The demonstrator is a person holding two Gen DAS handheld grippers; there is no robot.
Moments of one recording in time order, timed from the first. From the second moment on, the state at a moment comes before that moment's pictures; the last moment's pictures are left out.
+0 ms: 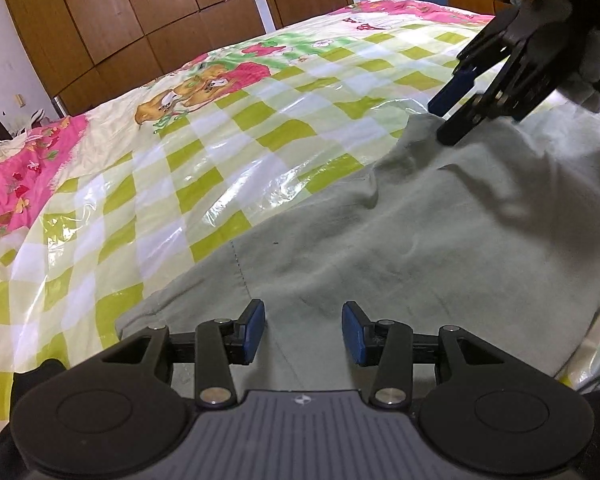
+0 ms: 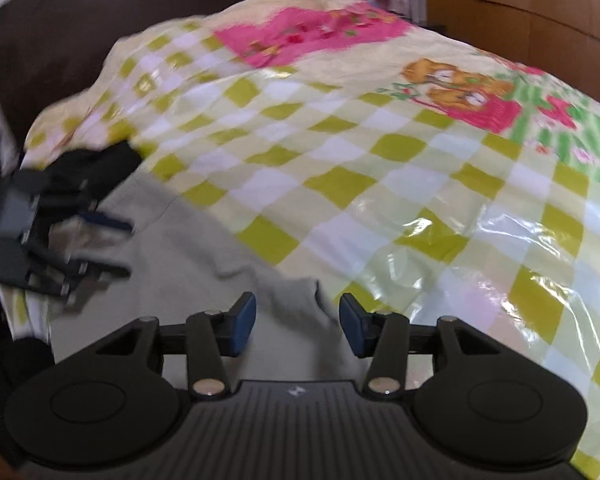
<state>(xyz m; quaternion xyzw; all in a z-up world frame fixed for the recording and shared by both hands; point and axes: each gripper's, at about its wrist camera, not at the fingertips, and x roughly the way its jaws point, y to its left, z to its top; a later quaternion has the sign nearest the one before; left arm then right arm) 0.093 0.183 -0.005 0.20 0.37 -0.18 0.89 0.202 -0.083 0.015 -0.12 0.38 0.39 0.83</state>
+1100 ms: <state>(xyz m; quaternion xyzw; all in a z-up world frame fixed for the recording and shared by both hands) 0.073 0.088 0.014 0.23 0.33 -0.27 0.87 0.104 -0.227 -0.002 0.02 0.48 0.13 0.87</state>
